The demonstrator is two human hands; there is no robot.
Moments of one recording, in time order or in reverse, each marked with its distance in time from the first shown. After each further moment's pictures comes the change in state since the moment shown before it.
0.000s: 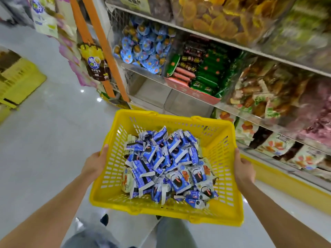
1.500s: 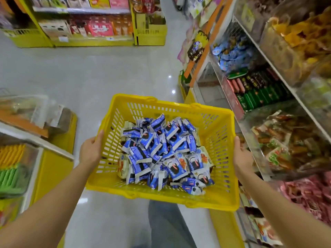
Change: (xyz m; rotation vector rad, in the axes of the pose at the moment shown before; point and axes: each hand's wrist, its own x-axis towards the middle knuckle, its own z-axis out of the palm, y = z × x) left_hand -0.405 -0.017 0.168 -0.643 0.743 -0.519; right_hand 0.040 -0.012 -0.128 -0.209 -0.463 -0.724
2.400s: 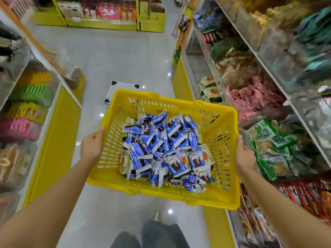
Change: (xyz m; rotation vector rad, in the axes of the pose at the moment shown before) left_hand -0.475 -0.175 -0.067 -0.179 -0.005 -0.064; right_hand -0.272 0.340 -0.244 0.022 0.064 -0.115
